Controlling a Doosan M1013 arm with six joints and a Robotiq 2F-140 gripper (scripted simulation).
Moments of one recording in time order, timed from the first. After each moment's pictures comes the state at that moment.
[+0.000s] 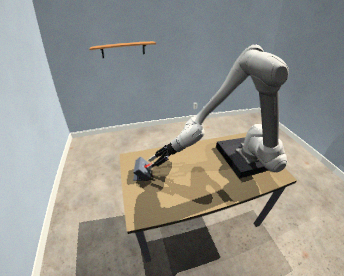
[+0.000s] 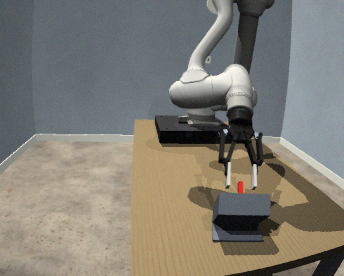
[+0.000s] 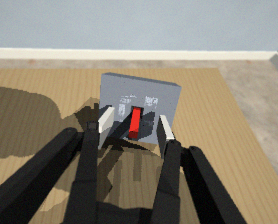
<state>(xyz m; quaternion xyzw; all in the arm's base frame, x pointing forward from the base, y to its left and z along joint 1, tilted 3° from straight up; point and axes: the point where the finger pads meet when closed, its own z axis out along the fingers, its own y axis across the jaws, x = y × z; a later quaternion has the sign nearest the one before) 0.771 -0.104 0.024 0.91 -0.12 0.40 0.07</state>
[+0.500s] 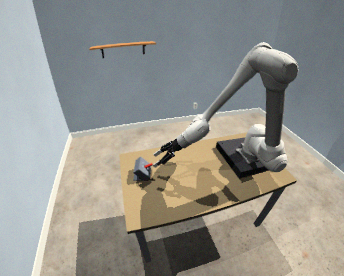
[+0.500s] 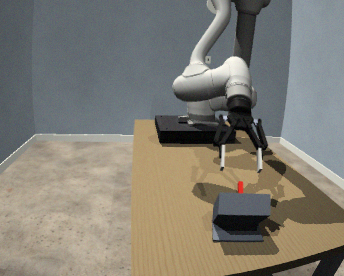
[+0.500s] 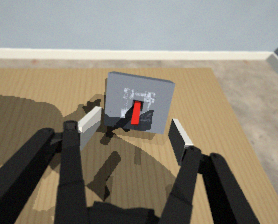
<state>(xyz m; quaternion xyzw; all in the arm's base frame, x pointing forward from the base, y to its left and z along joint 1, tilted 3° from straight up) 0.740 -0.095 0.055 0.91 -0.12 0.39 0.07</state>
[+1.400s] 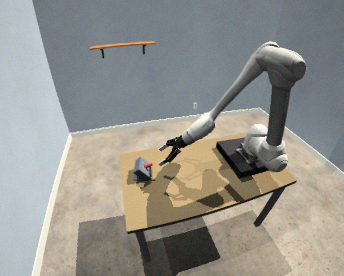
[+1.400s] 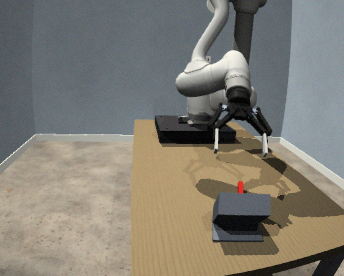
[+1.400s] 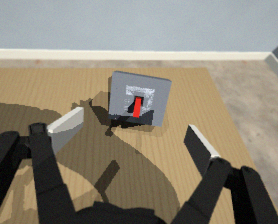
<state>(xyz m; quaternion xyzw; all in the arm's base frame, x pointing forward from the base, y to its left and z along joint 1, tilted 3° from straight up) 0.713 -0.086 0.080 0.91 -0.12 0.40 0.06</state>
